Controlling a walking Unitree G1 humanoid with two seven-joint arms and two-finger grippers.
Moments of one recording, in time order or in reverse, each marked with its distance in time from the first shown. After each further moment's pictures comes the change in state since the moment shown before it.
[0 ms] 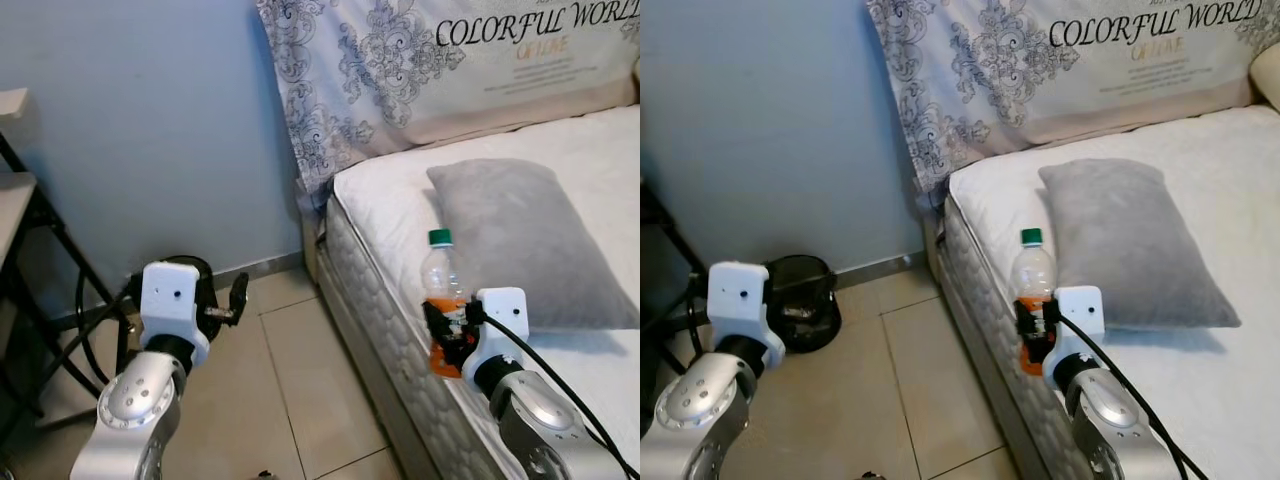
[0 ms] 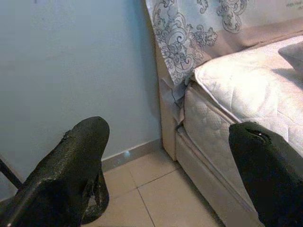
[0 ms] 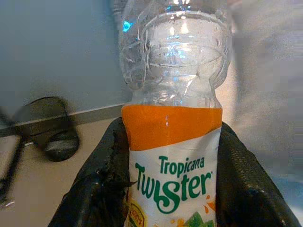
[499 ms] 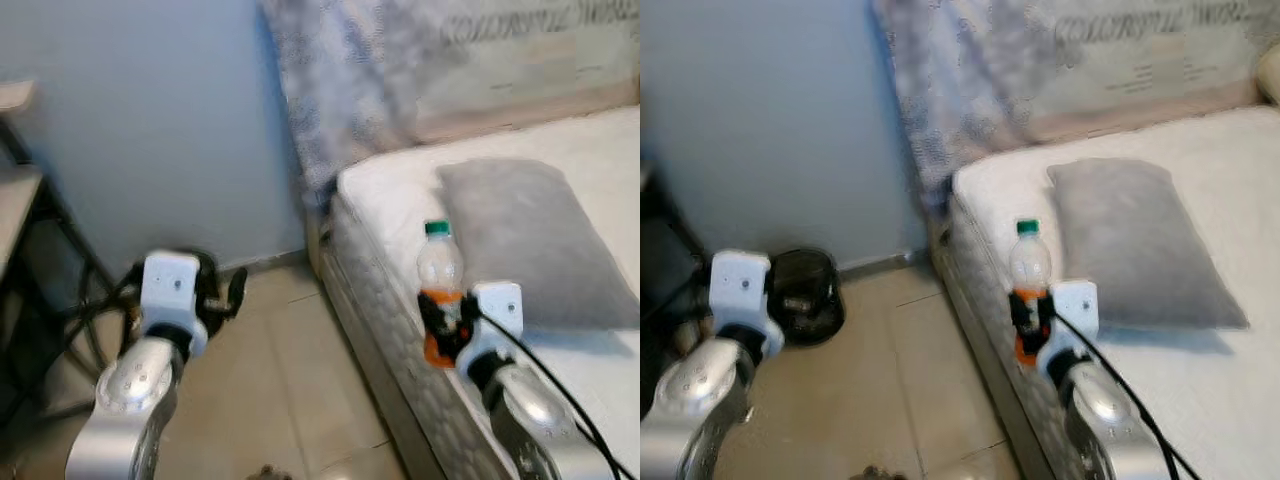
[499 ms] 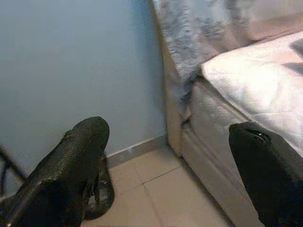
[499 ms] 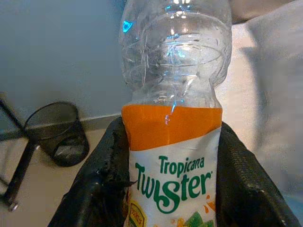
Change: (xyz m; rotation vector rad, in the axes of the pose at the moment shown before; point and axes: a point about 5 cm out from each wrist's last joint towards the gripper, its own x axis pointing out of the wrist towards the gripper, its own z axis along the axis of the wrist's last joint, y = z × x) left arm 0.009 0.005 0.002 0.033 0.005 -0.017; right arm 0.004 0.008 0.000 0.009 -0.044 0.061
